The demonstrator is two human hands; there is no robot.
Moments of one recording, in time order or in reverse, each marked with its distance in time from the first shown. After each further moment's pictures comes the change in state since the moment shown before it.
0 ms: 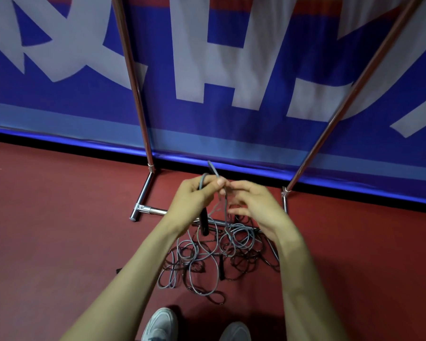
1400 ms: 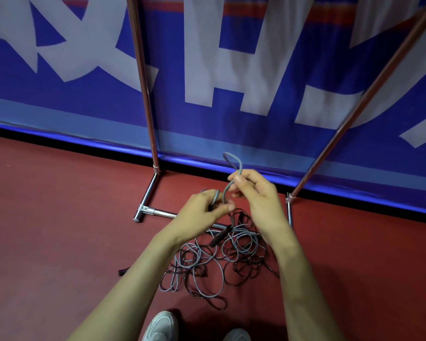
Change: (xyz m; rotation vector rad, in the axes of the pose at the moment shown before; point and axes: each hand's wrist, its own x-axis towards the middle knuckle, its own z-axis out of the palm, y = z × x) left_hand -0.006 -0.010 -0.012 0.505 -0.149 0.047; right_hand 0.002 -0.008 0.021 -0.011 0.096 -0.443
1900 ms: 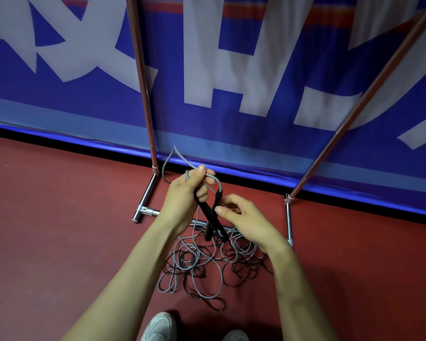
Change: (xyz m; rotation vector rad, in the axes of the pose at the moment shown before) left_hand 0.014 0.014 -0.012 -0.952 0.319 -0.109; right_hand -0.003 0.037 -0.005 -0.306 -0.276 0.297
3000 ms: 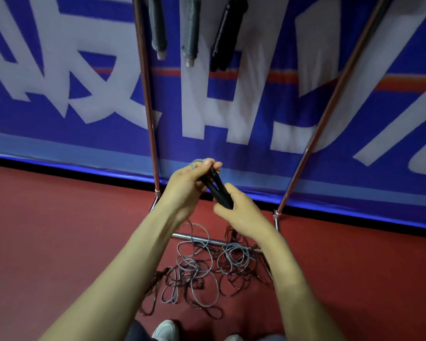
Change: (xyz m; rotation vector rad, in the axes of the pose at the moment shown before) left_hand -0.062 0.091 0.063 0.010 -0.068 -0.004; right_hand -0.074 -0.090 -0.016 -0.234 0.129 -0.173
